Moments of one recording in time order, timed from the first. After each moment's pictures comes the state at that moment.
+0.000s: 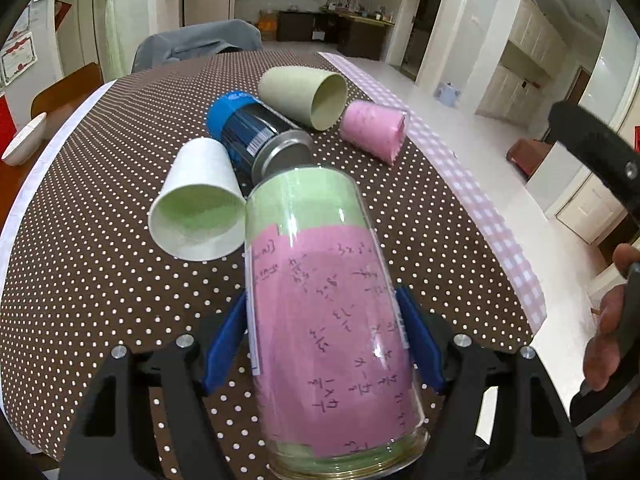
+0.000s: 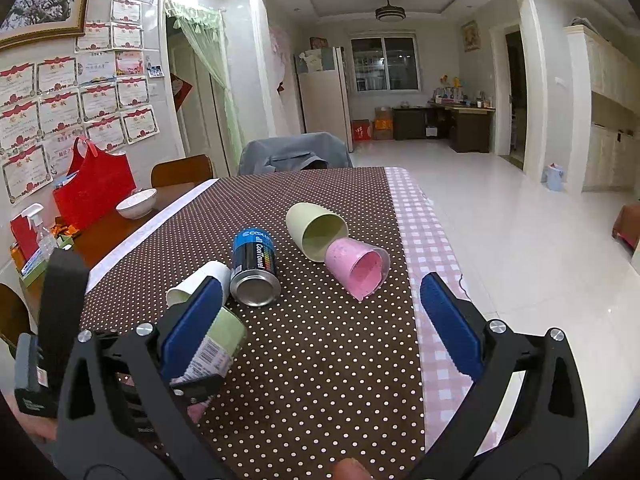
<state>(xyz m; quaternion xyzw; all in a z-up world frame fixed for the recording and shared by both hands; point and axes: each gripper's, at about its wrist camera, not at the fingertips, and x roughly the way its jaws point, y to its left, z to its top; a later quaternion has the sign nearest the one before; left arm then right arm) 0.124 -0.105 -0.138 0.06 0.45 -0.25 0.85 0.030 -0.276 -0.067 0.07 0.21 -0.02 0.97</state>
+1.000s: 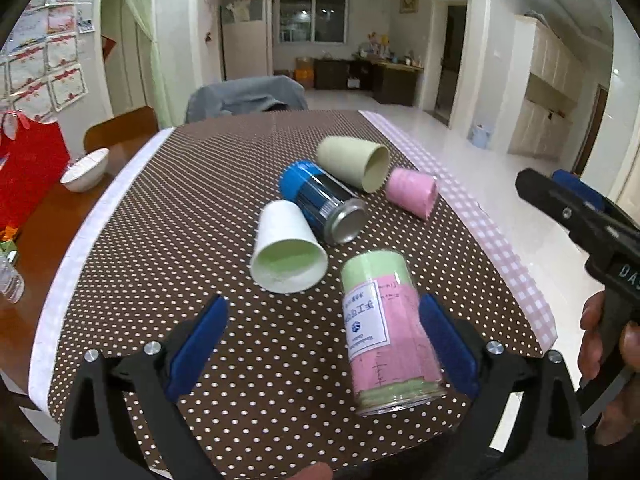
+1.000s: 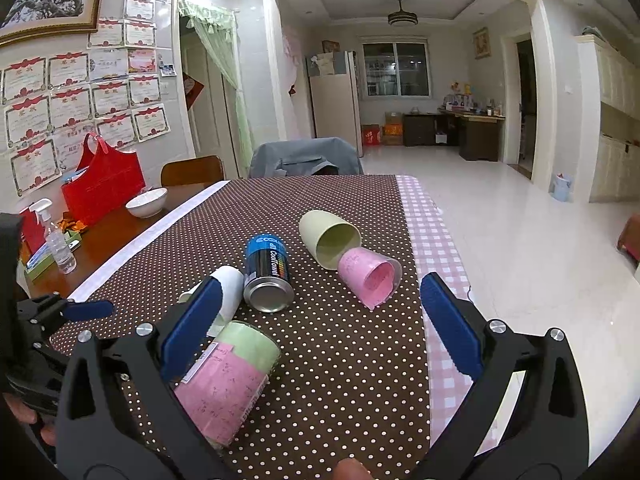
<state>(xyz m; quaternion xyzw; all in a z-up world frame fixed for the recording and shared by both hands) 0.089 -0.057 -0.079 0.07 0.36 -0.18 0.91 0.032 -0.263 -0.054 0.06 0.20 0.00 0.98</state>
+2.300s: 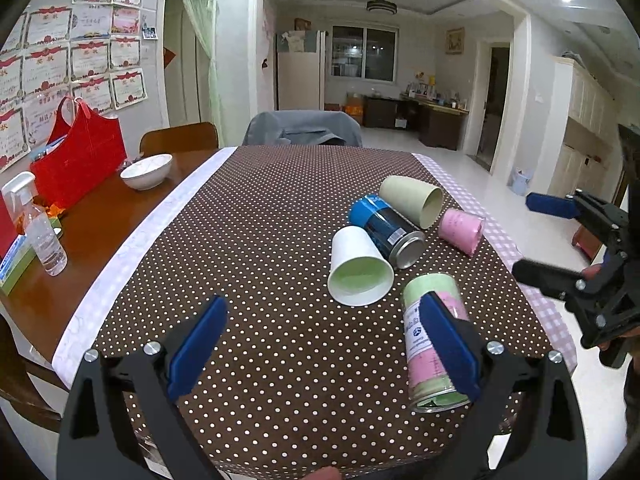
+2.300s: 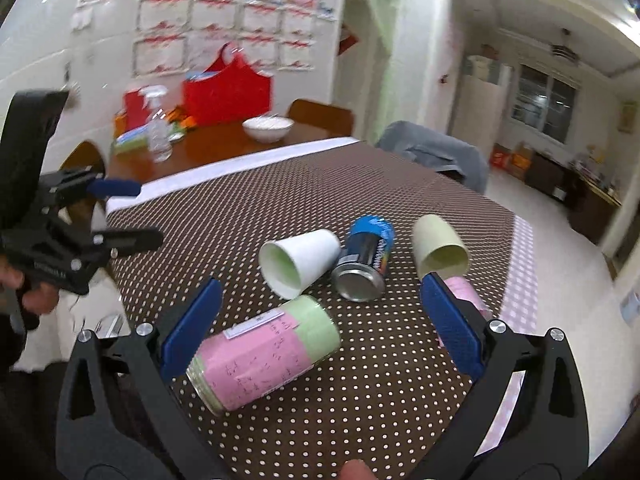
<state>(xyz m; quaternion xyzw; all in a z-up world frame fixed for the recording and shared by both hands) 0.064 -0.001 -0.065 0.03 0.30 -0.10 0.95 0.067 -0.223 -0.059 -0.13 0.25 0.26 0.92</state>
